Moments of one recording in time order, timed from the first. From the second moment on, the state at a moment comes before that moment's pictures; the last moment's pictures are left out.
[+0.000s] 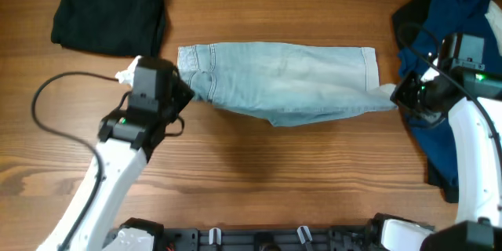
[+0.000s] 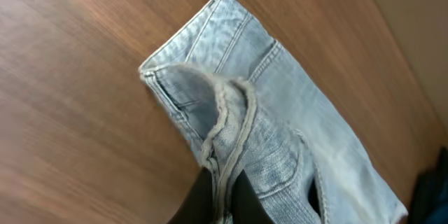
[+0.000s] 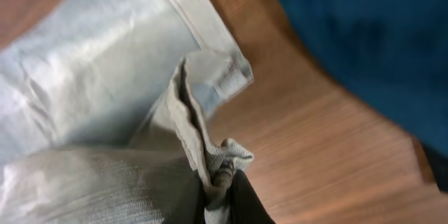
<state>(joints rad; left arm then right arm) -0.24 1.25 0.89 -0.52 -0.08 -1.00 -0.23 1.41 1.20 -1.05 -0.11 0.39</state>
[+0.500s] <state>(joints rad) -0.24 1.67 0.90 0.32 -0.15 -1.00 -0.20 1.73 1.19 -0.38 -0.26 0.37</state>
